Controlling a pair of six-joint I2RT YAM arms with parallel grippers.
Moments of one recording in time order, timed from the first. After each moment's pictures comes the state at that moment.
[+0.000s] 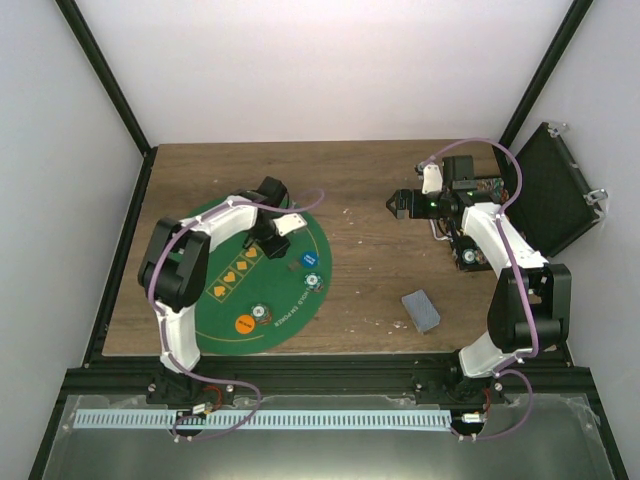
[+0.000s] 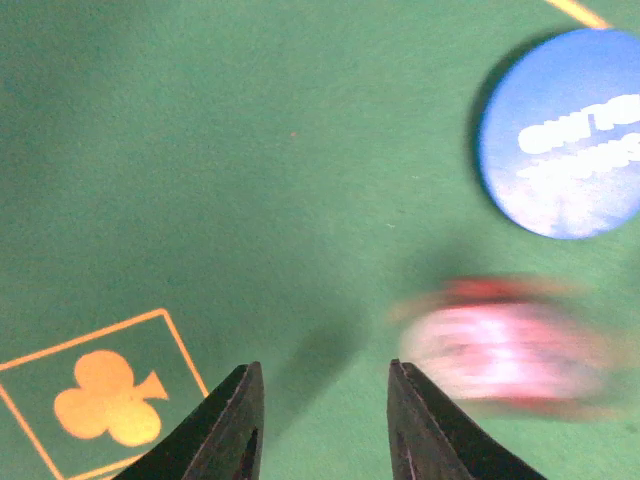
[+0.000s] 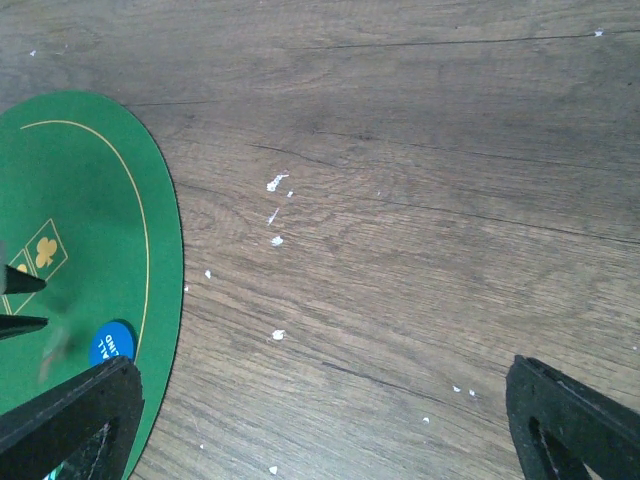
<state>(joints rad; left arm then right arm) -0.43 1.97 1.39 -0.81 0.11 0.50 0.08 1.55 1.19 -0.51 -0.43 0.07</state>
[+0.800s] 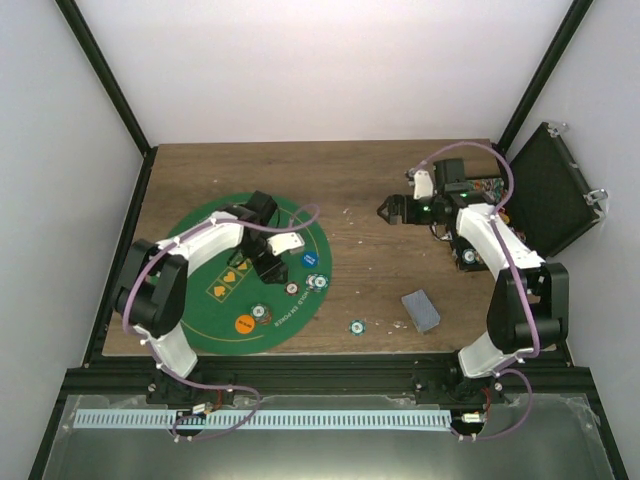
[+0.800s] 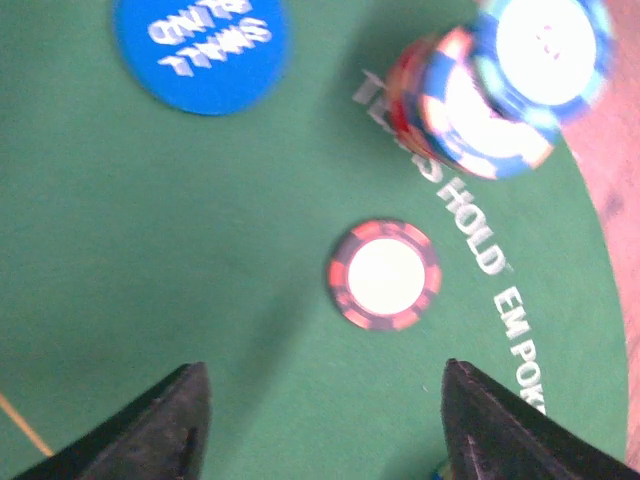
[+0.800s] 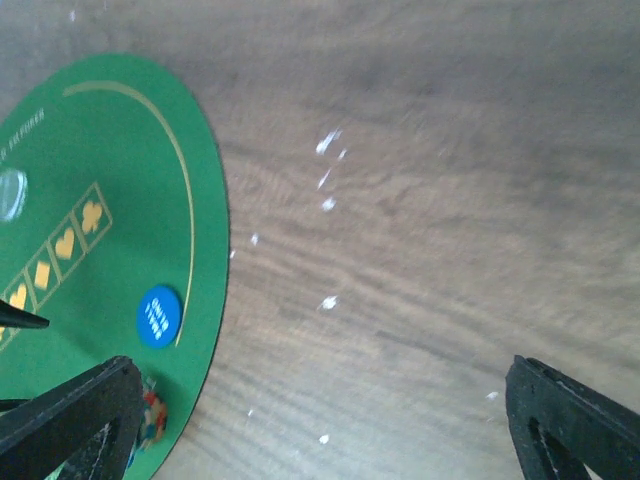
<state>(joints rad) -0.44 1.77 1.21 -0.89 0.32 0.61 0.11 1.55 1.19 -0.54 -0.49 0.09</state>
